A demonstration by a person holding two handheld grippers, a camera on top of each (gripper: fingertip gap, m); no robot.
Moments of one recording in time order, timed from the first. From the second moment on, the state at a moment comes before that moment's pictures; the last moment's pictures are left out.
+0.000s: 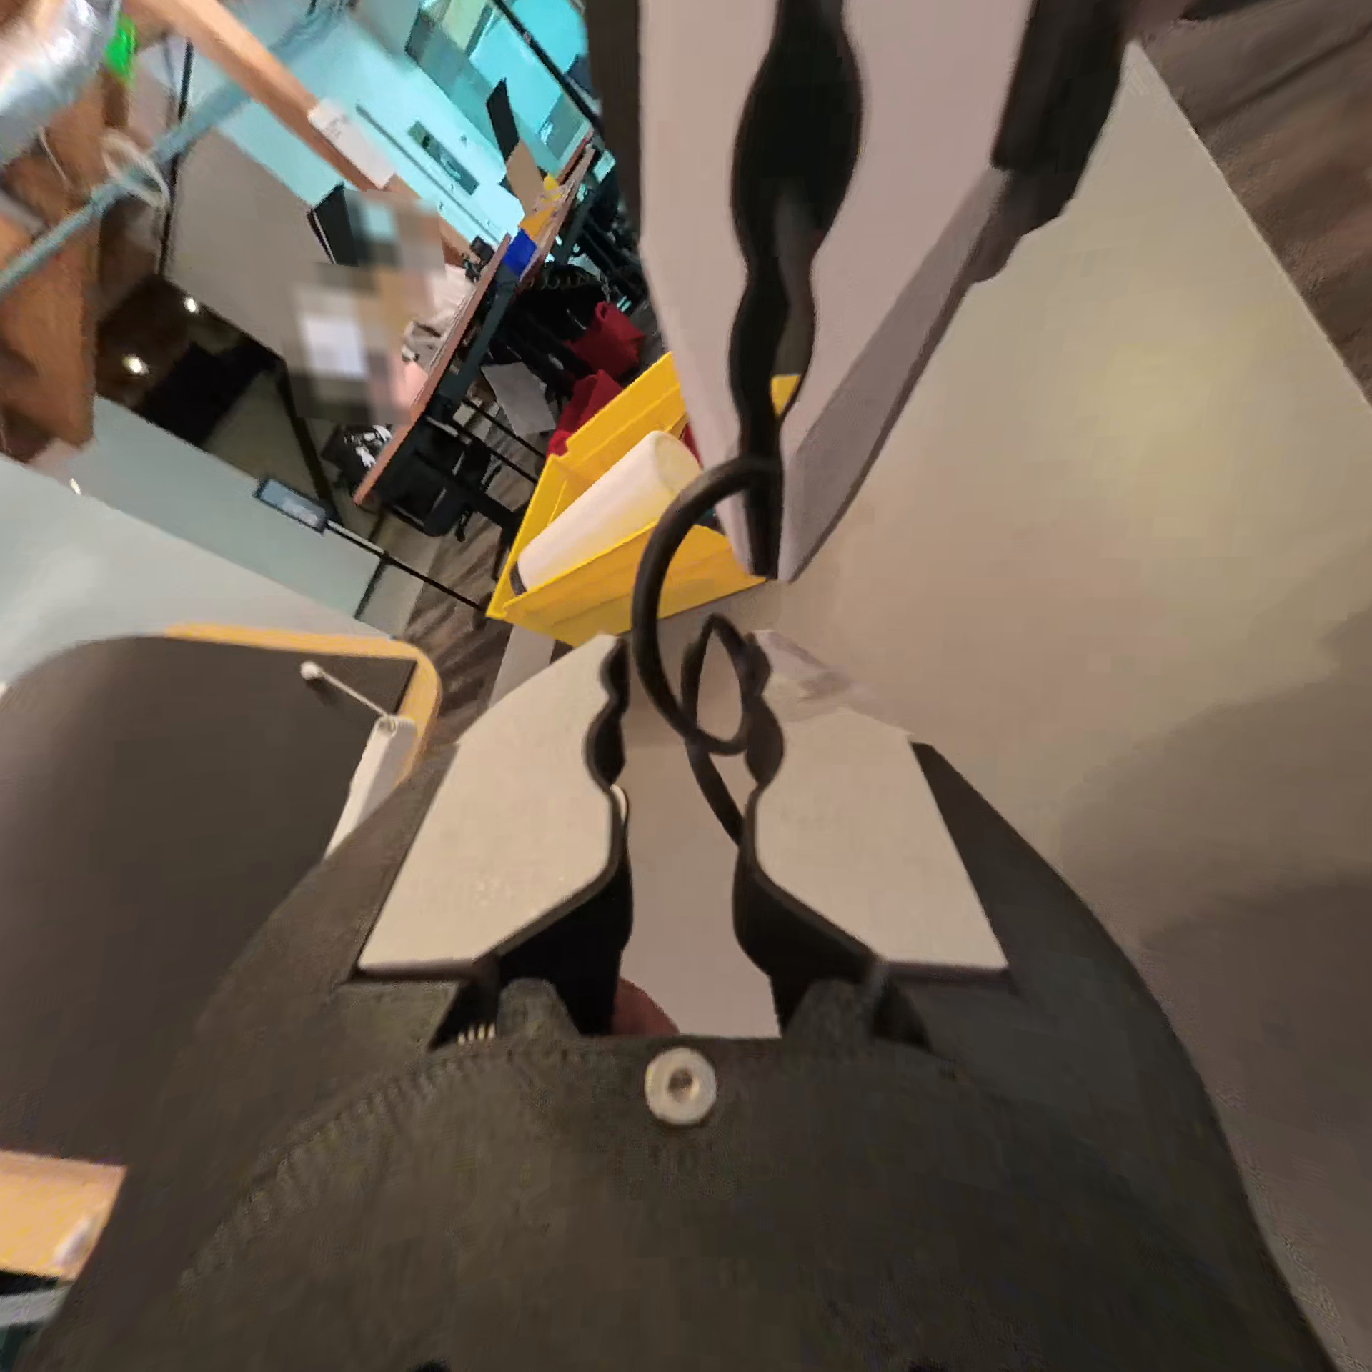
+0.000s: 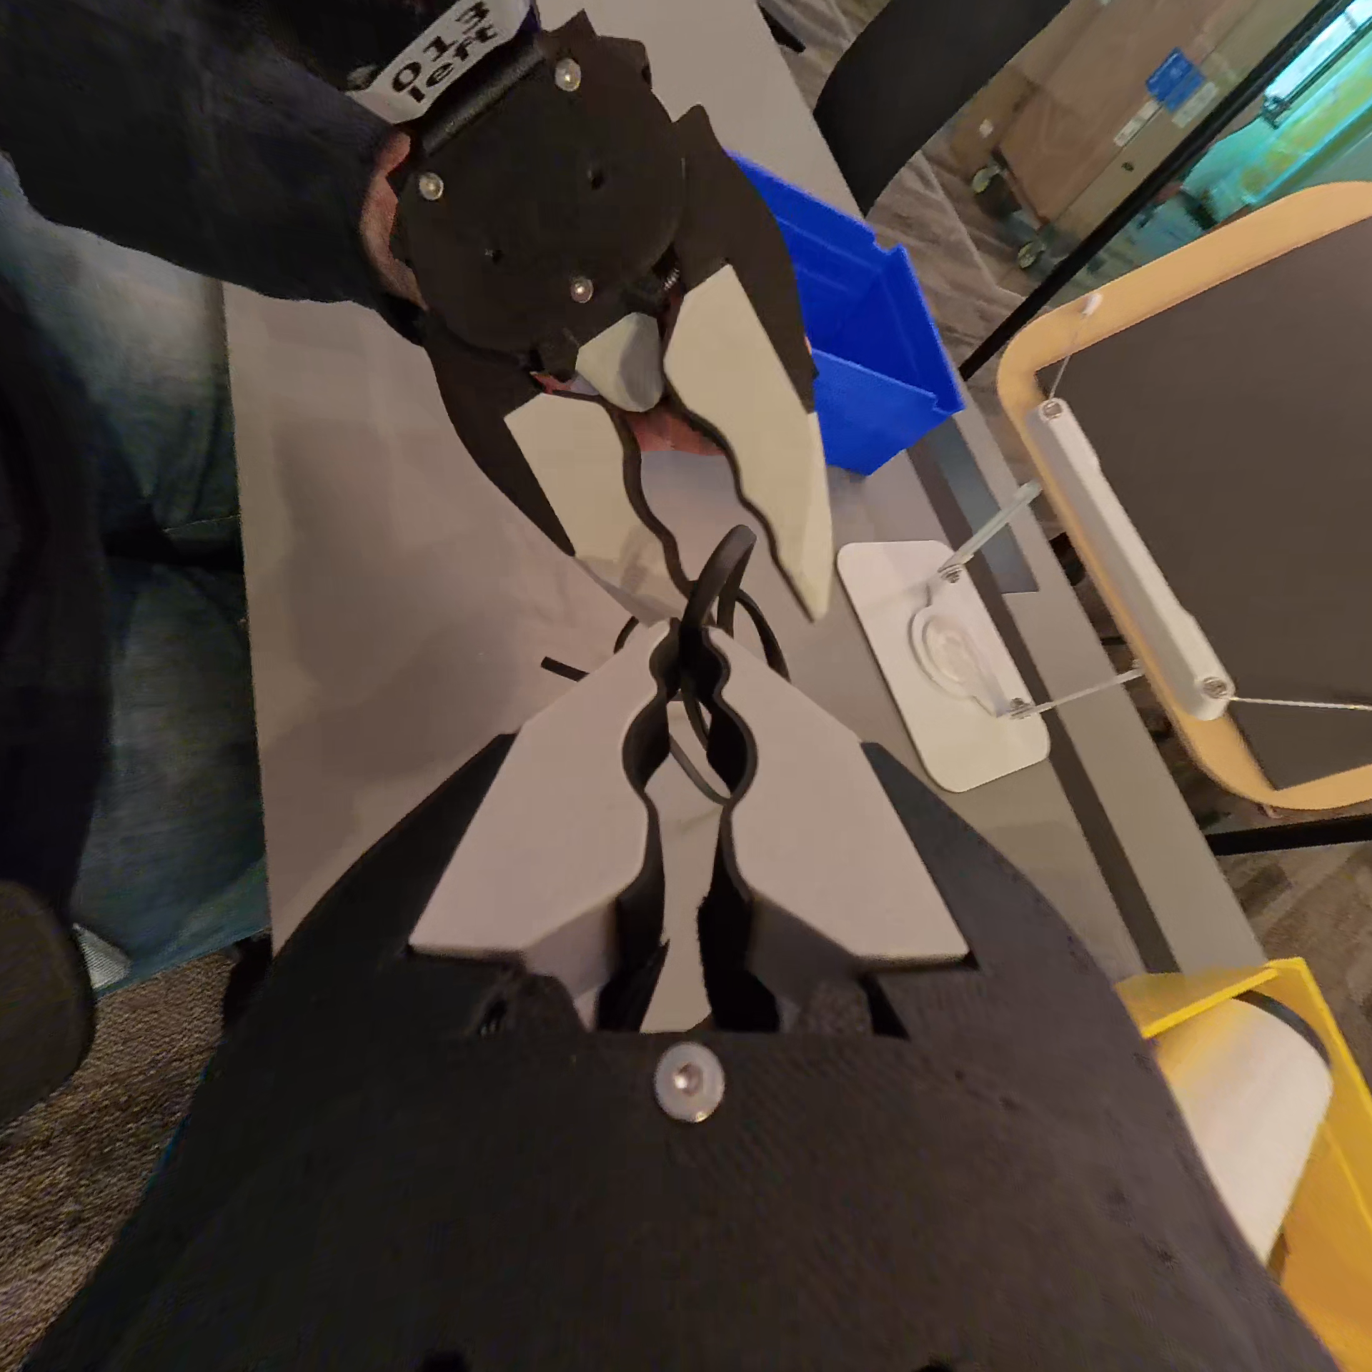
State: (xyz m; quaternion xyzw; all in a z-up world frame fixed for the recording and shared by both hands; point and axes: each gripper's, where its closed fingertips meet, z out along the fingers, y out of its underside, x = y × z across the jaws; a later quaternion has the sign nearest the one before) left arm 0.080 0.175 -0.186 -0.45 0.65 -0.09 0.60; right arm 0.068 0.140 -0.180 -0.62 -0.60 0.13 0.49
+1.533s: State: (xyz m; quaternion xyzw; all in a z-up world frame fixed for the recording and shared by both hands) left arm 0.006 0.201 -0.155 -0.61 0.44 -0.29 0.59; right arm 0.079 0.240 -0.213 -0.69 -0.34 0.29 0.57
